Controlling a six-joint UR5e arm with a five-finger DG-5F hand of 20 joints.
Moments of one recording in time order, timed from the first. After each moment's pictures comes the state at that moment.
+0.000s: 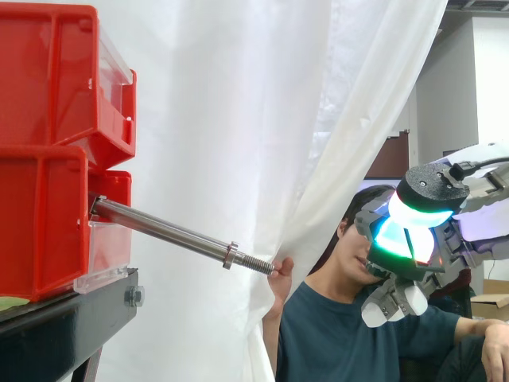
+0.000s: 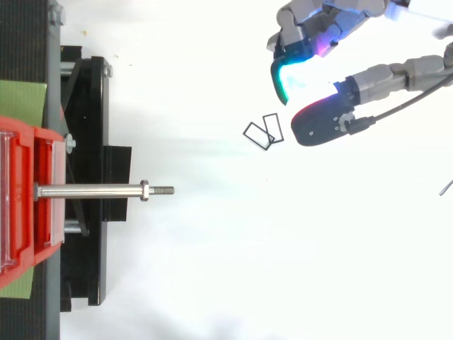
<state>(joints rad) 0.05 -2.08 -1.38 -3.02 -1.34 -0.49</state>
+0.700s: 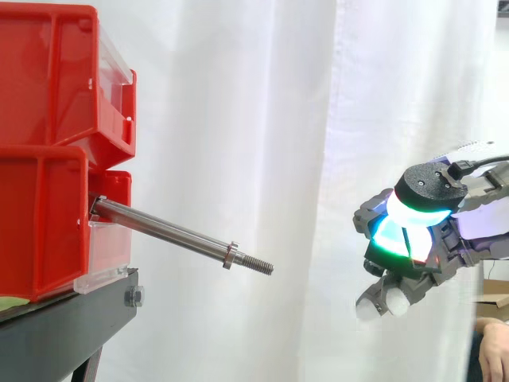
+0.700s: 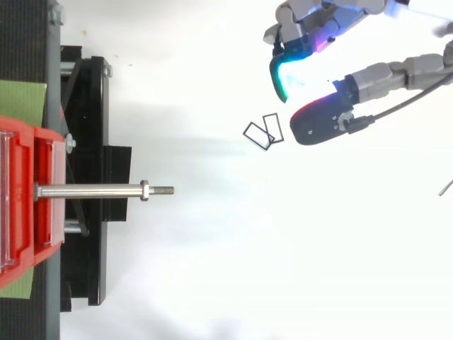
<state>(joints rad) 0.05 -2.08 -1.38 -3.02 -1.34 -0.49</state>
